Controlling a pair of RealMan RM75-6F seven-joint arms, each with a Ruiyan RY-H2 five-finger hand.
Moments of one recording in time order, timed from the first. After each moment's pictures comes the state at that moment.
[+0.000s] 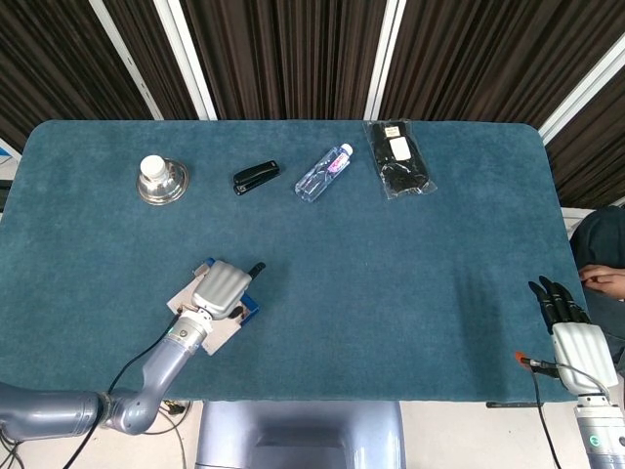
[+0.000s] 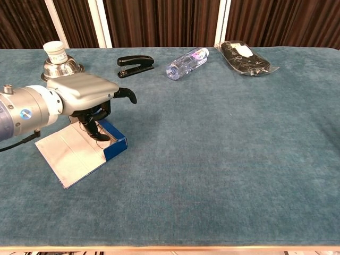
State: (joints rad) left arm -0.85 -1.57 -0.08 -1.63 0.90 1.02 0.77; right arm 0.08 -1.12 0.06 -1.63 -1.49 1.45 0.00
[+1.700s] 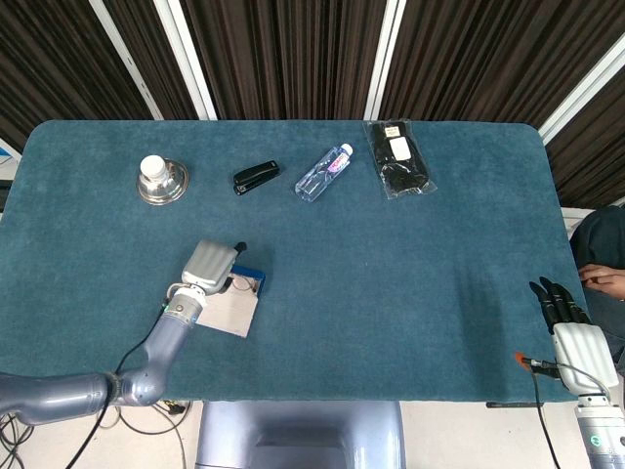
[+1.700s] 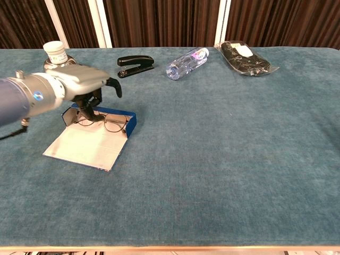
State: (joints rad) left arm -0.88 -1.57 -0.17 -1.50 0.73 0.95 0.77; right arm 0.08 -1.11 0.06 -1.64 -1.48 1.44 0.01
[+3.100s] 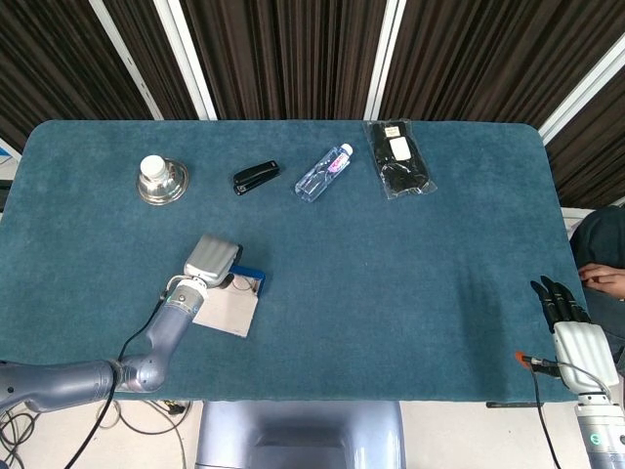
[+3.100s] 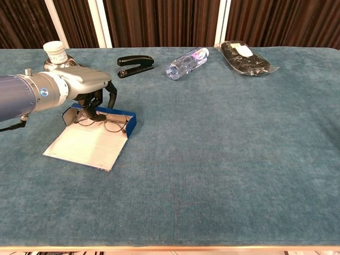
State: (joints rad) left arm -0.95 -1.59 -0.13 -1.39 0.69 0.88 0.71; right arm 0.09 -1.11 0.06 -1.64 -1.47 1.44 0.01
